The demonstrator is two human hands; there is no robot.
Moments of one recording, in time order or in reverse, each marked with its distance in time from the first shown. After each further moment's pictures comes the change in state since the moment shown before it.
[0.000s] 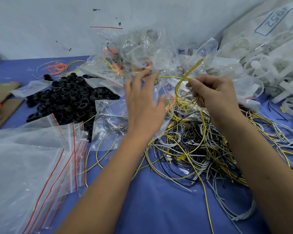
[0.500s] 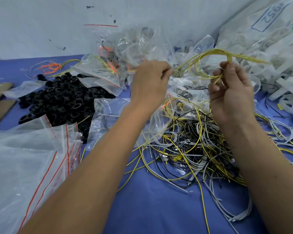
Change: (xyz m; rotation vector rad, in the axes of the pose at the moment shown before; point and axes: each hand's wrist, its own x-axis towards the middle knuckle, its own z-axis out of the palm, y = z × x) left_hand 0.058 0.019 0.010 -0.035 -0.189 0.121; right_hand -0.002 -0.007 -0.015 0.792 0.247 0.012
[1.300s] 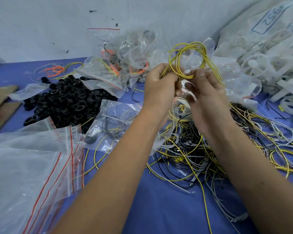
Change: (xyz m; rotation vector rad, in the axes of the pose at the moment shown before) left_hand -0.020 0.046 0.000 -1.113 0.057 -0.555; right_hand -0.026 0.026 0.032 -0.202 -0.107 0.138
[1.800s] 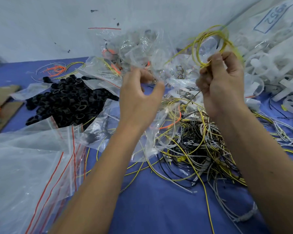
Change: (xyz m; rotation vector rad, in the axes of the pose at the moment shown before) left_hand -0.017 0.003 -0.055 0.706 0.167 0.334; right_hand 0.018 -0.030 0.009 -0.052 0.131 -0.140
